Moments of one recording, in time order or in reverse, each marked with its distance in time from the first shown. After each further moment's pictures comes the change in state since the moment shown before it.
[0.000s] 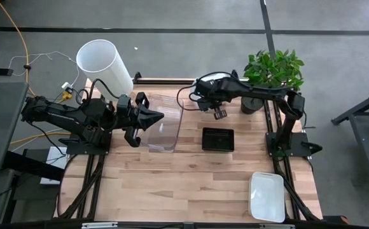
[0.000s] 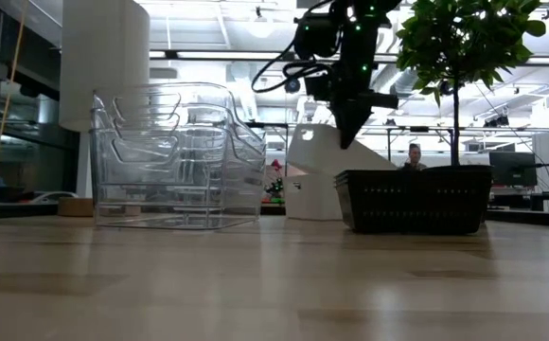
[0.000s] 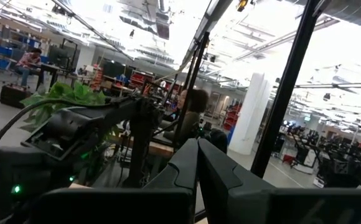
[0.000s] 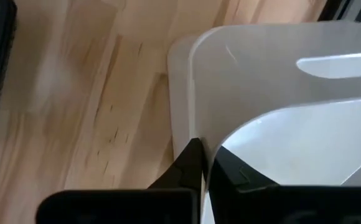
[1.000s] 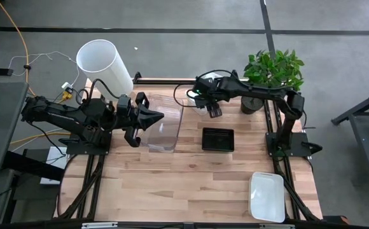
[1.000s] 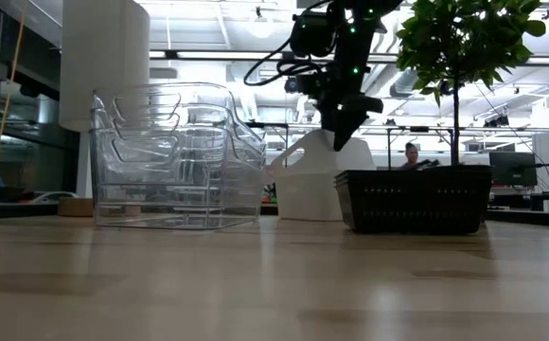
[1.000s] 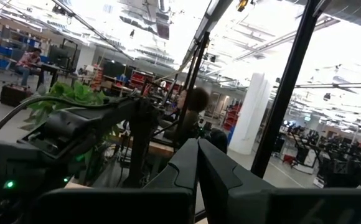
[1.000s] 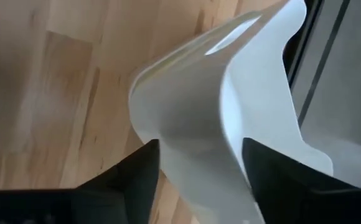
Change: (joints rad) left arm 0.000 0.000 0.000 0.000 0.000 0.000; right arm -0.007 0.007 0.000 0.100 -0.016 0.040
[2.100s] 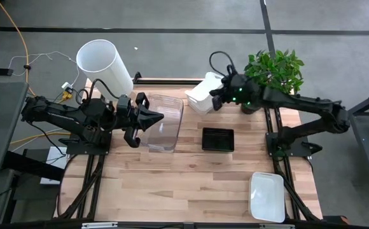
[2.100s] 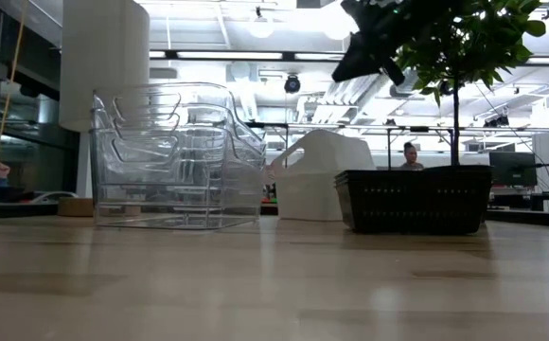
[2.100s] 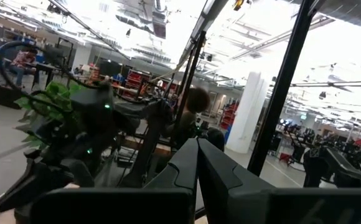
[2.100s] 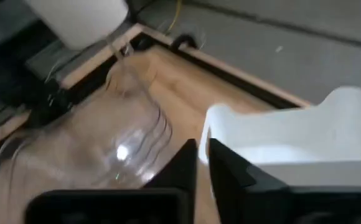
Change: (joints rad) left arm 0.000 0.000 0.000 0.000 0.016 0.000; right arm -0.006 -0.585 -0.520 0.664 -0.126 1.139
